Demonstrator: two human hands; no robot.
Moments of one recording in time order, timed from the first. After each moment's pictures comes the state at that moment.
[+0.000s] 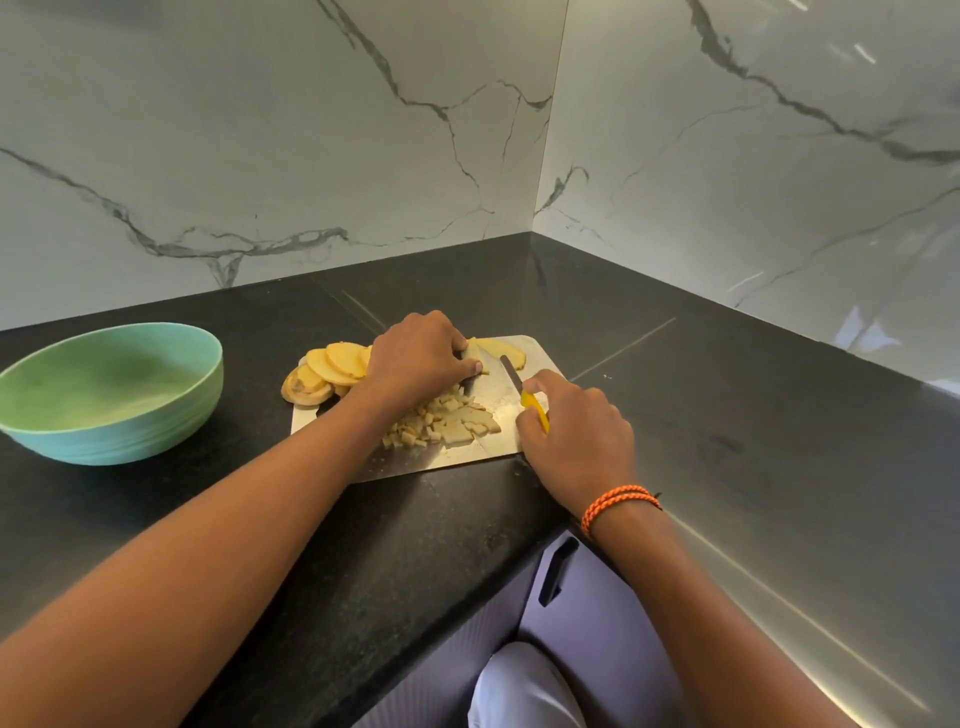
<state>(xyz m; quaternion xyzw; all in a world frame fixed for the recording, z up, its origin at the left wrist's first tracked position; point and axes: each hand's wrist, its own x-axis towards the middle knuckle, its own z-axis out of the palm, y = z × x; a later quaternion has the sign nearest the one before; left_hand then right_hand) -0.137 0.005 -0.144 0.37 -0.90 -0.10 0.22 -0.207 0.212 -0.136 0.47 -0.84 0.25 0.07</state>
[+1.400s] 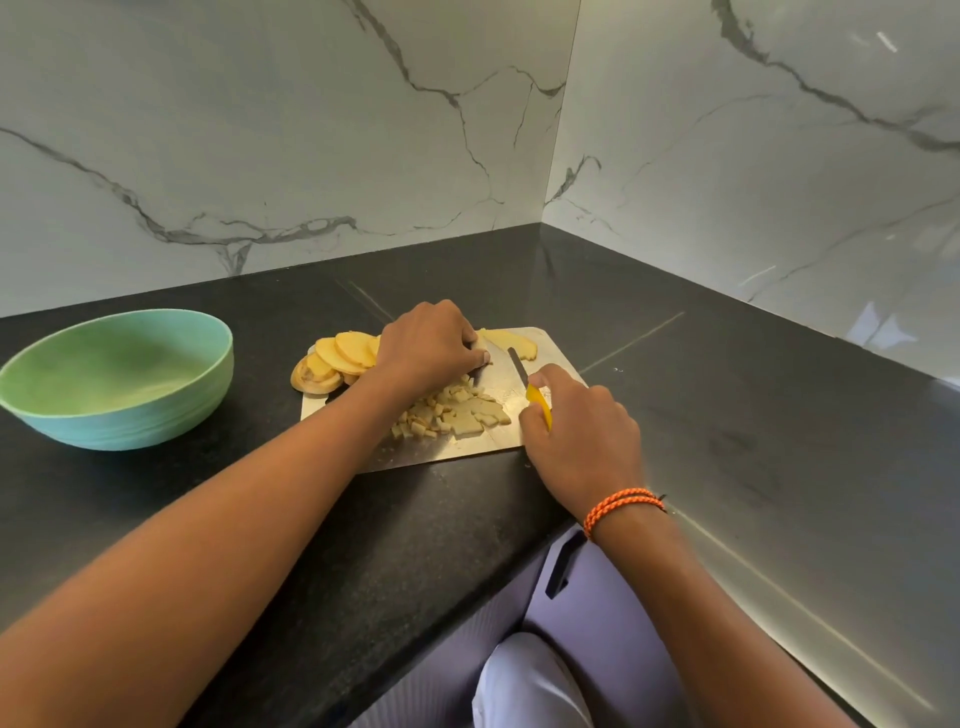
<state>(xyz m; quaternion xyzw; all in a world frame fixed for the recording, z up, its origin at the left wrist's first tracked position) -0.137 0.000 -0.145 0.37 -0.90 -0.10 0.22 -0.196 0.214 -0.134 0.47 -0.85 0.24 0.07</state>
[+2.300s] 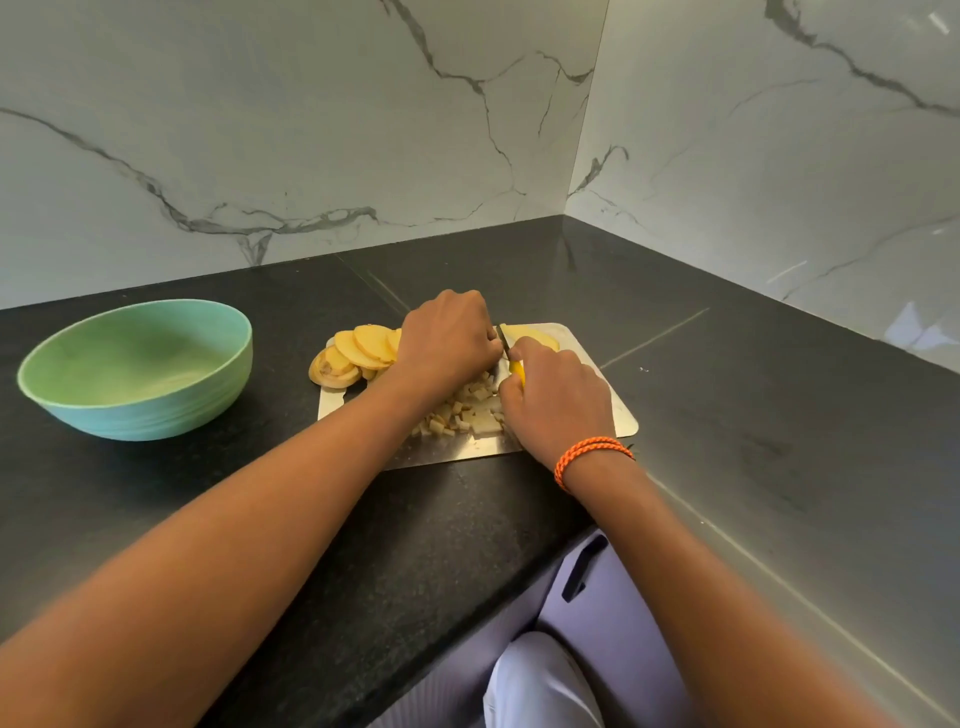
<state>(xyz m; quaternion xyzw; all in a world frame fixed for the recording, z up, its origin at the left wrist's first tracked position) -0.141 0.004 -0.144 0.42 -0.88 -0.06 0.23 -0.193 0.160 -0.132 0.51 -0.83 0.23 0.07</state>
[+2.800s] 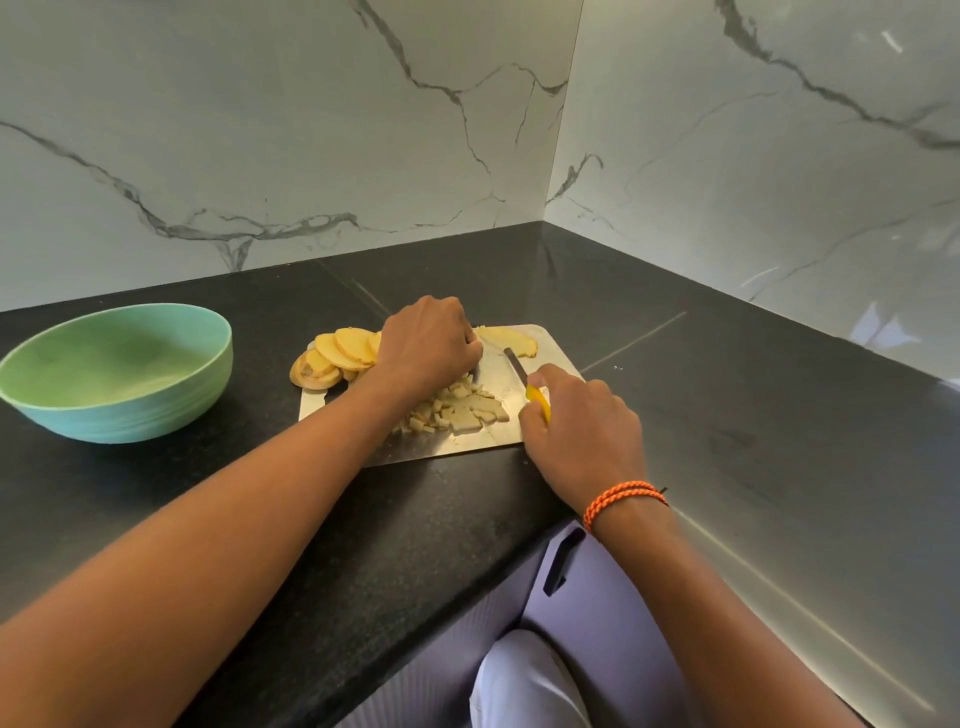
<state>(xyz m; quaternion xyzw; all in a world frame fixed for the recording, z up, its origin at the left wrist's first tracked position) -0.137 0.008 -0.144 0.39 -0.89 -0.05 0.24 -0.197 0.214 -0.131 0.47 -0.85 0.21 0.08</state>
